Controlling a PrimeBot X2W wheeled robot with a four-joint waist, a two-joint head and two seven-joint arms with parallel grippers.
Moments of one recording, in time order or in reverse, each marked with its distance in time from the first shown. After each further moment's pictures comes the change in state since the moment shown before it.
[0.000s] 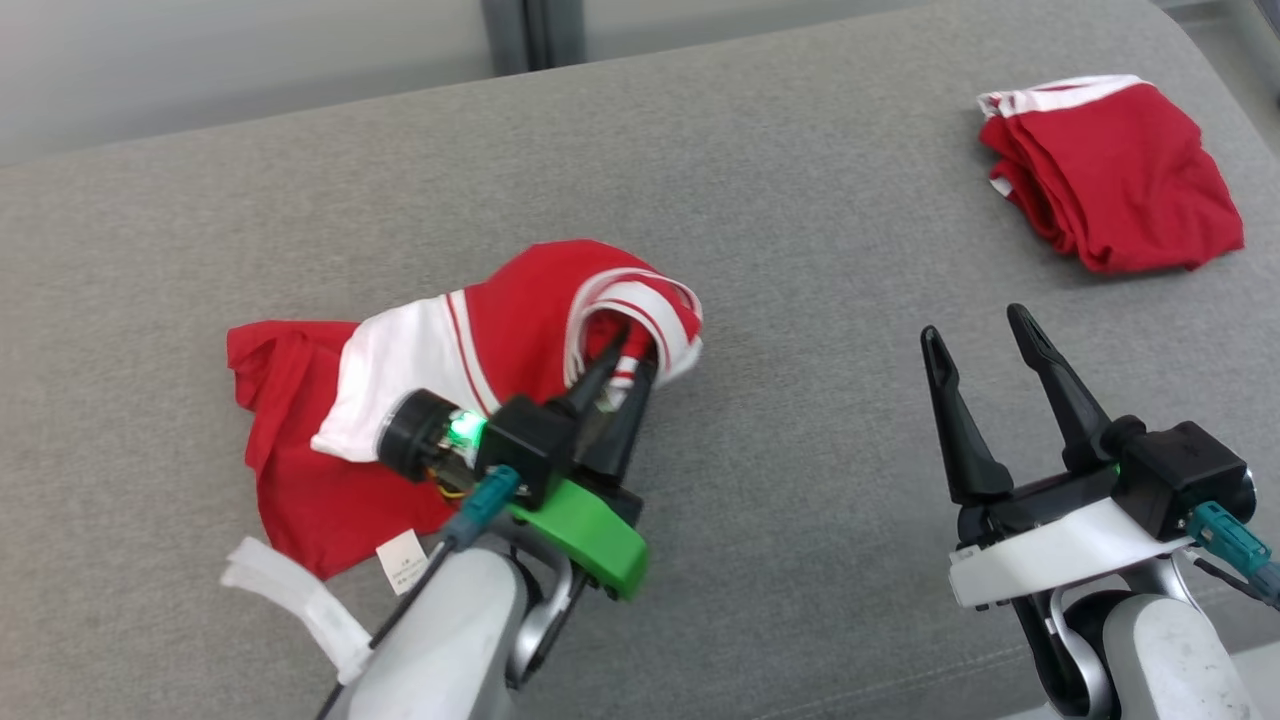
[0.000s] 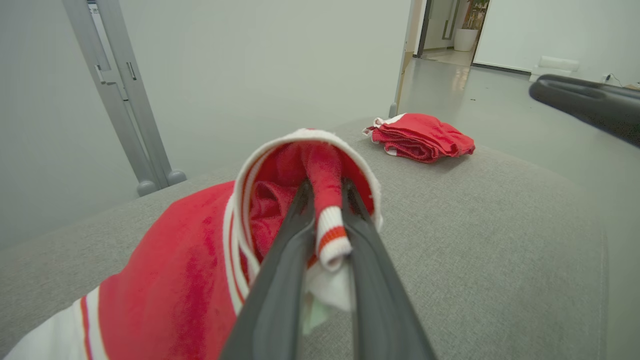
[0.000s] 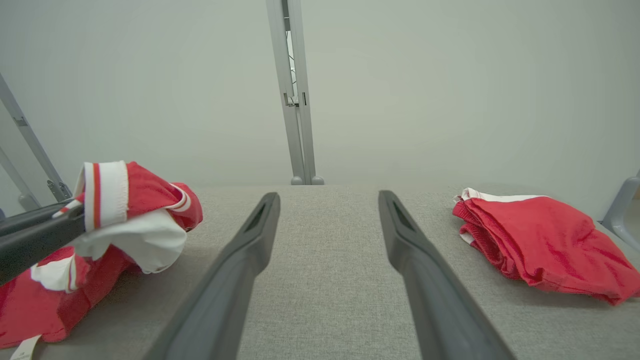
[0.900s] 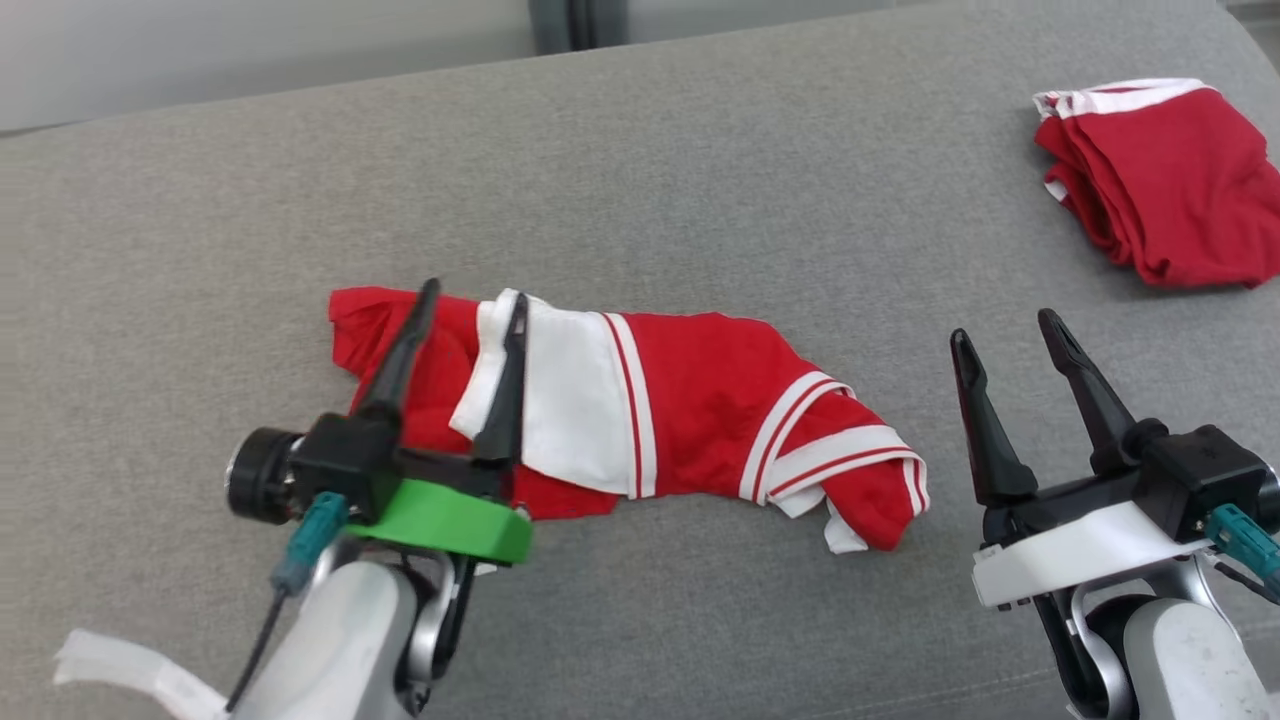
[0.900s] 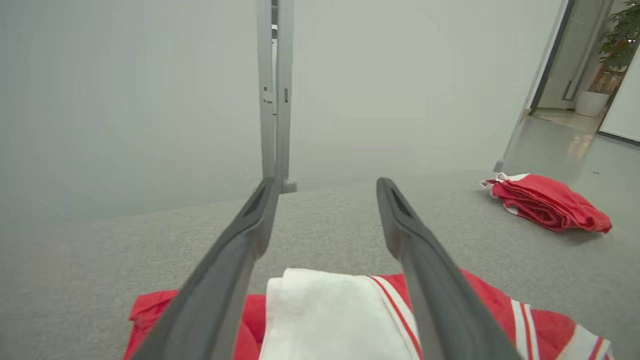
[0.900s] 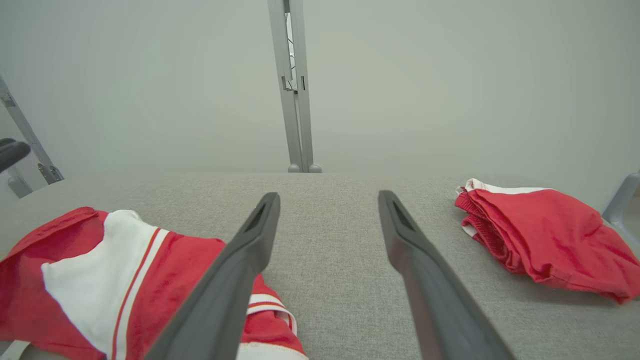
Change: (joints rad) left arm 0.045 0.115 0.036 -0.091 -0.163 0.201 -0.119; right arm 0.010 0.002 -0.047 0.012 -0.032 0.000 0.000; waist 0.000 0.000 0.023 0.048
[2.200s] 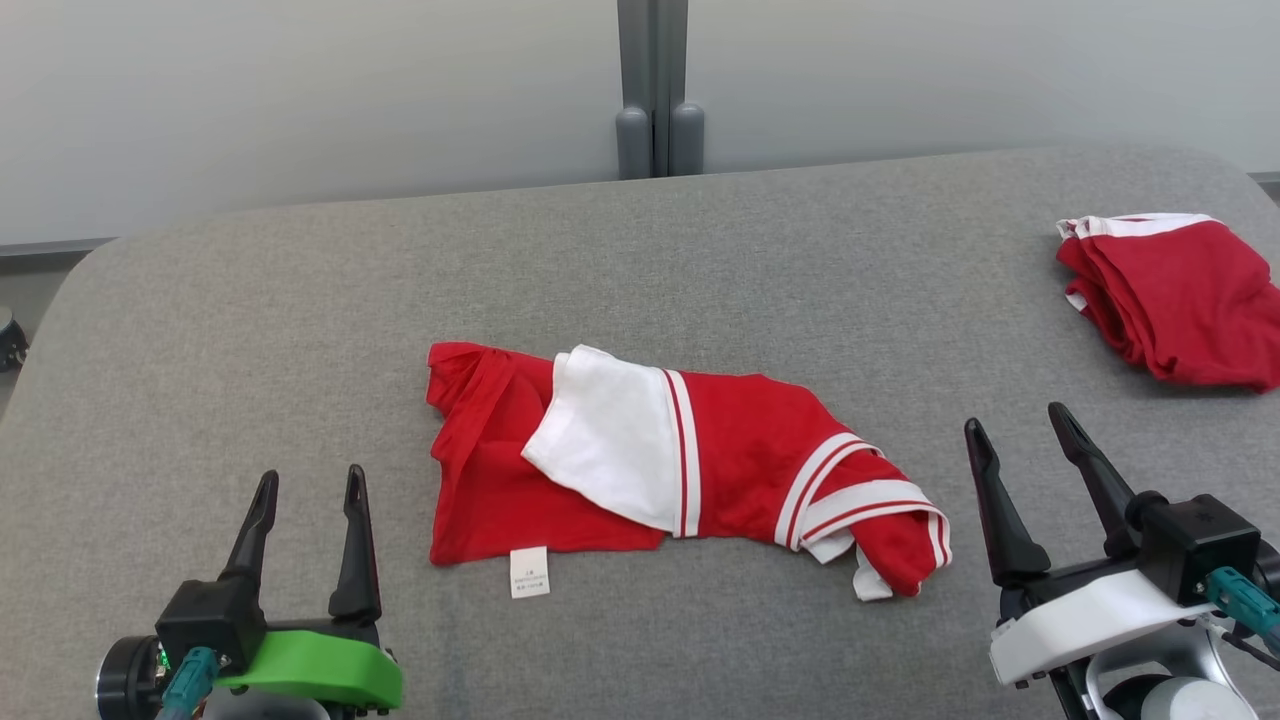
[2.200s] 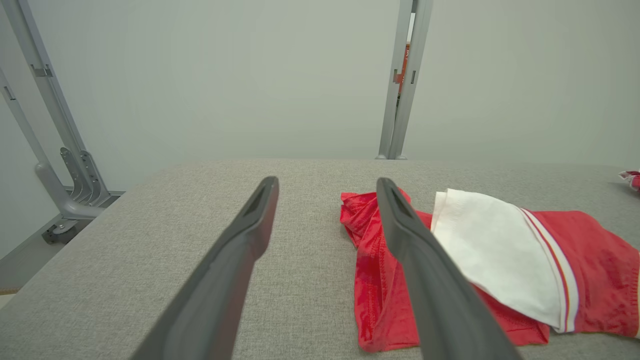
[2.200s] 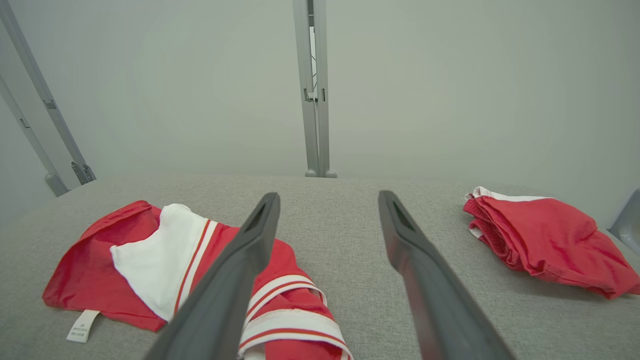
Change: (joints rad) left arm 0.314 0.098 0.198 -0.016 -0.044 0.062 -0.001; right arm 0.147 0.001 -0.025 -0.031 0.000 0.000 0.061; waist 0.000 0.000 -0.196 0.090
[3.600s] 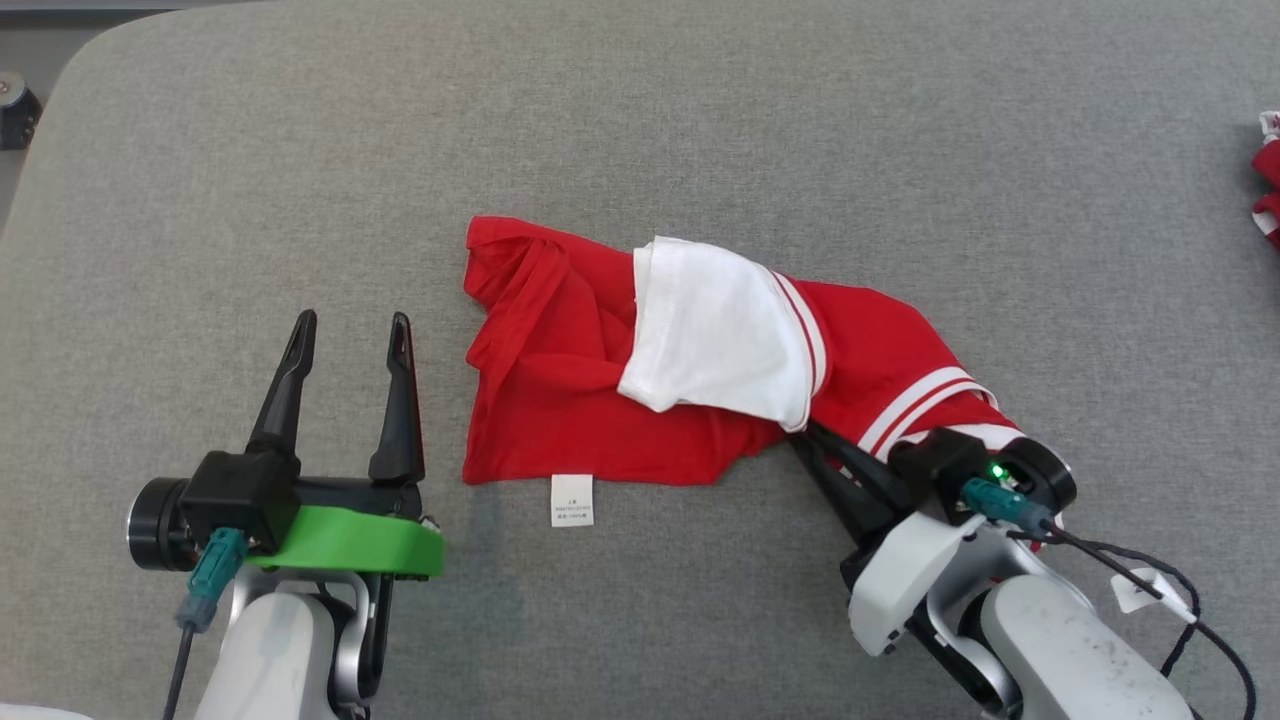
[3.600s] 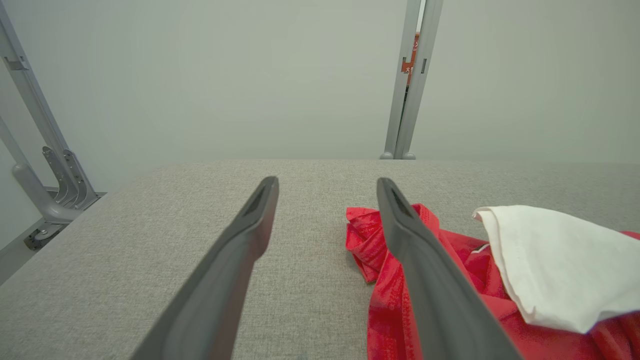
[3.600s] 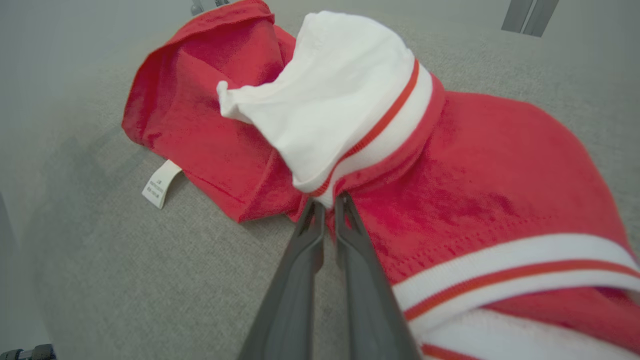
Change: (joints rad) left arm -0.201 -0.142 0.074 0.004 0.150 -0.133 -0.002; right arm -0.355 -0.157 0.469 0.384 0.125 0.000 -0.002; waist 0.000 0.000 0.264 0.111
